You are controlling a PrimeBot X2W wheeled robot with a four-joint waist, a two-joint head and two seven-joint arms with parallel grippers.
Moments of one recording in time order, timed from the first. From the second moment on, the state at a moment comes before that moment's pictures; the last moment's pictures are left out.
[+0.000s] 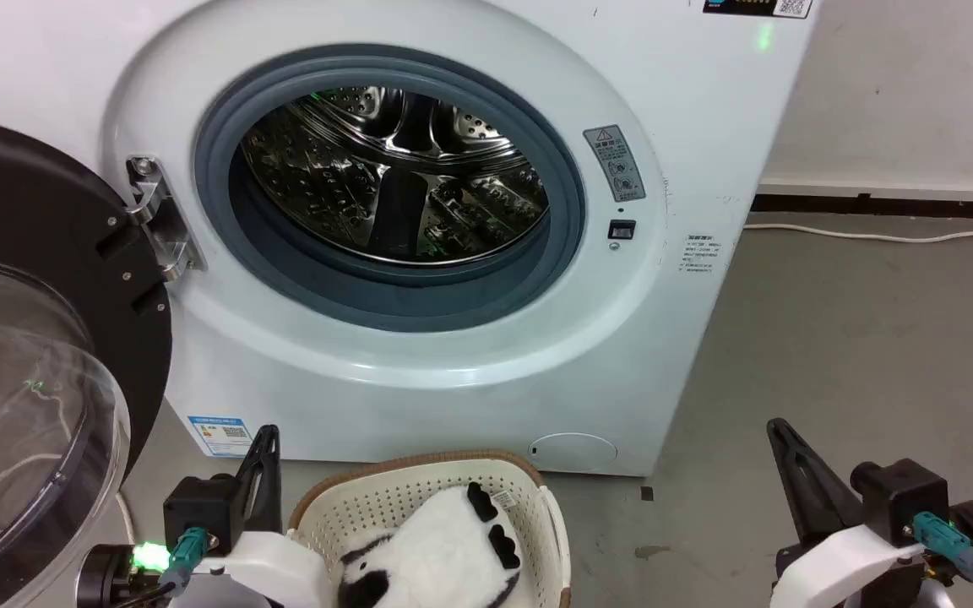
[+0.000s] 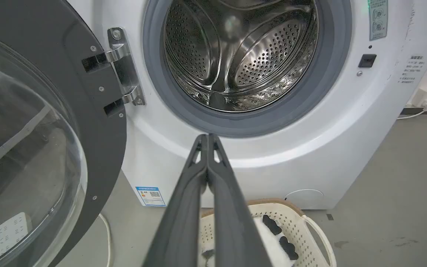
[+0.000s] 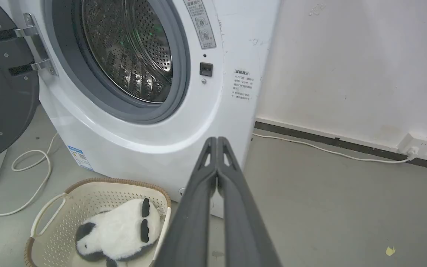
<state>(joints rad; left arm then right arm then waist) 0.02 0.05 0.00 0.00 0.00 0.00 0.00 0.01 -0.05 0.00 0.00 0.01 0.13 0.00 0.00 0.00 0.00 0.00</state>
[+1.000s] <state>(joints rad) 0.02 0.05 0.00 0.00 0.00 0.01 0.00 0.01 -0.06 0.00 0.00 0.01 0.13 0.00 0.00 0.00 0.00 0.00</state>
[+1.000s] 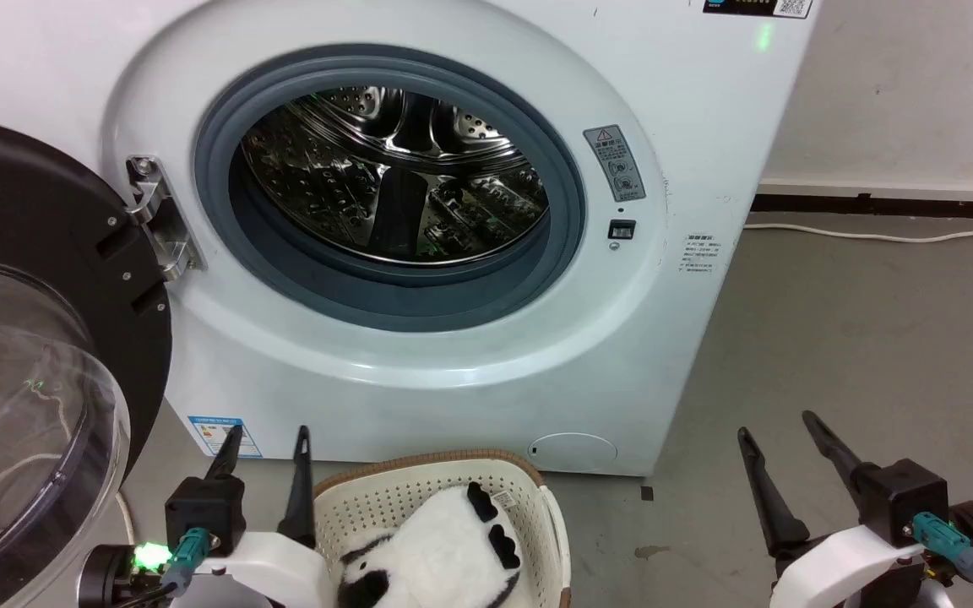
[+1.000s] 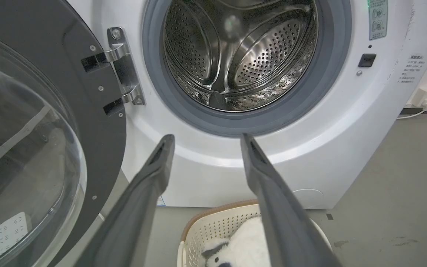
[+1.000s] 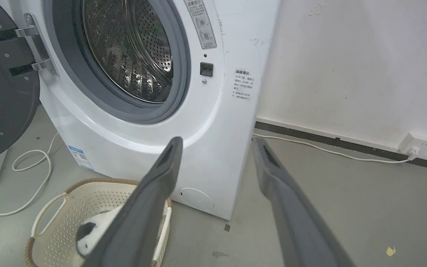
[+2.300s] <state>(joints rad) -0.17 0.06 -0.18 0.30 -0.05 0.07 -0.04 -0.03 -0.08 -0.02 -0.03 0.15 0.13 -0.08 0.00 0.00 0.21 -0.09</state>
